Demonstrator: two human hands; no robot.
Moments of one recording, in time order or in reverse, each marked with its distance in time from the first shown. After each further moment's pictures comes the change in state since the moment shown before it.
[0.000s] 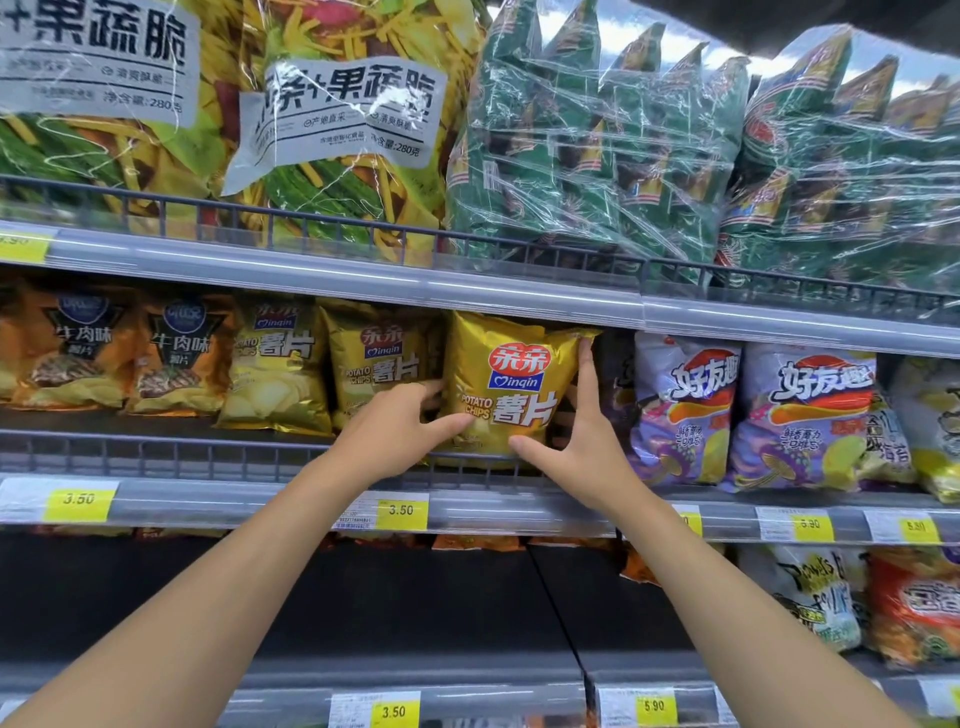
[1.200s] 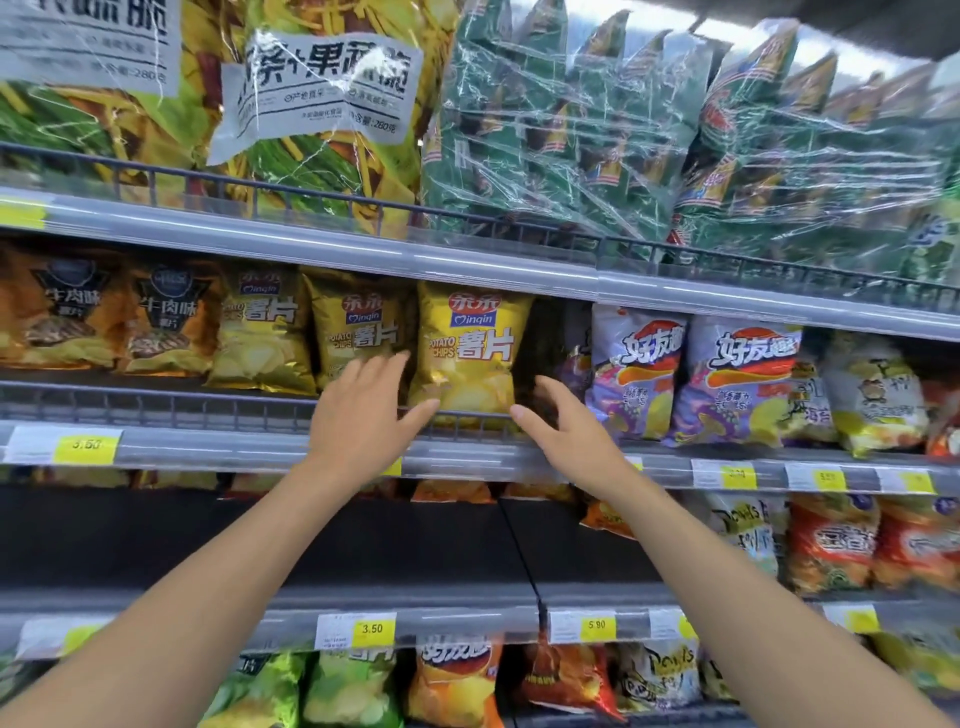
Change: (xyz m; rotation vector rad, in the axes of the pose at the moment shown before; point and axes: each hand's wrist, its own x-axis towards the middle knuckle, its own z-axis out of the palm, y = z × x) left_hand -0.055 0.017 0.013 0.419 0.218 0.012; right_hand -0.043 -0.022 -0.031 -0.185 -0.119 0.258
